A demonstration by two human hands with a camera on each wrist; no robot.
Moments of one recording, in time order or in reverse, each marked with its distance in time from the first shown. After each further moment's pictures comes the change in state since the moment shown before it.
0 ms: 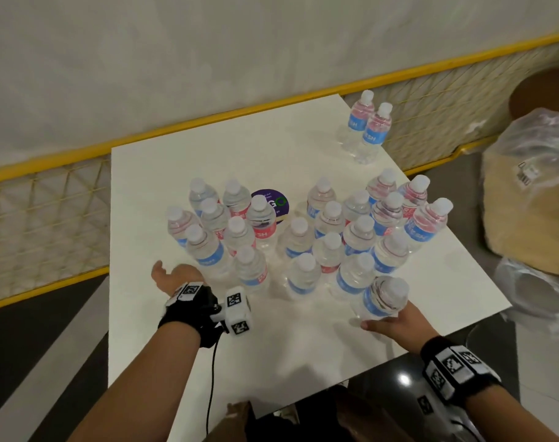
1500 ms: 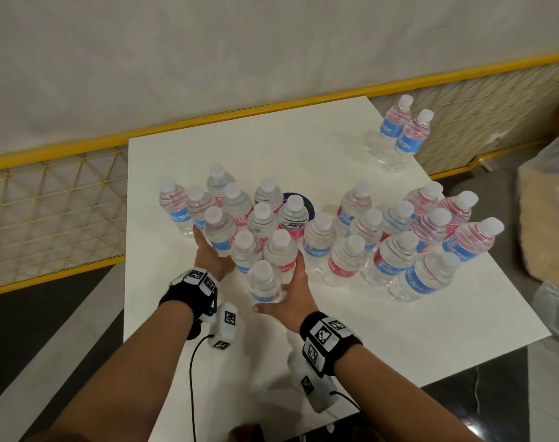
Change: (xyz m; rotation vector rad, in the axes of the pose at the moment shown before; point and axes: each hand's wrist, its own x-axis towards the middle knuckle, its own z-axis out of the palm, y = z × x) left_hand 0.050 -0.001 0.027 0.379 -0.762 0.312; right_hand 0.092 -0.119 0.203 0.182 0.042 -0.171
